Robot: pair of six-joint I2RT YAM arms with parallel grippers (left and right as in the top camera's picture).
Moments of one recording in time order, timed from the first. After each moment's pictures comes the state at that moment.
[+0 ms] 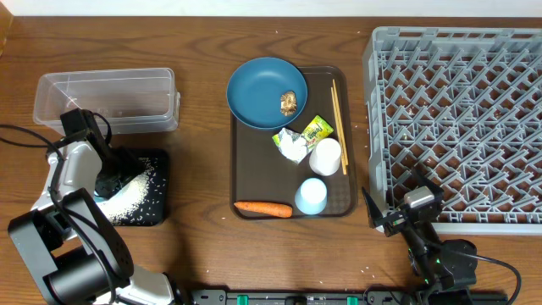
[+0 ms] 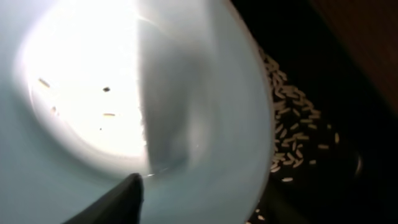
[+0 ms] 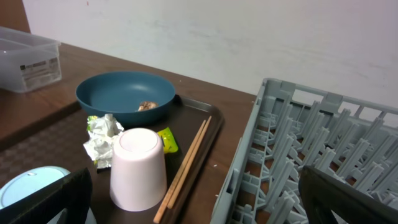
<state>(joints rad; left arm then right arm) 0.45 1.72 1.03 -0.76 0.02 -0.29 0.14 0.03 0.01 -0.05 -0.23 -0.11</state>
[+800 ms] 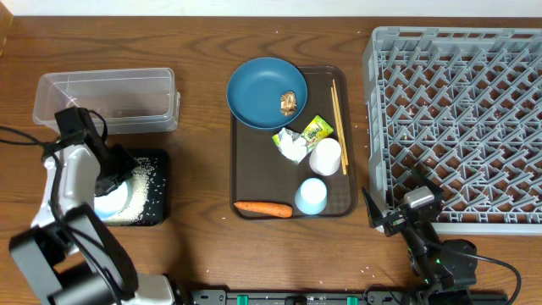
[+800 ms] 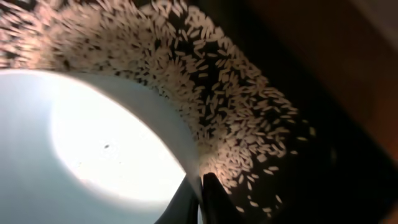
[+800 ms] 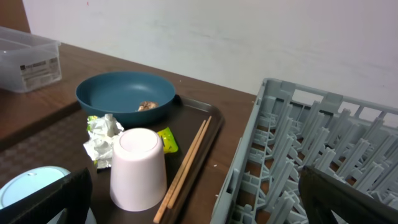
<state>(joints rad) 0.45 1.62 1.03 -0.77 0.01 -0.29 0.14 0.03 0.01 -0.05 -0.23 -0.11</state>
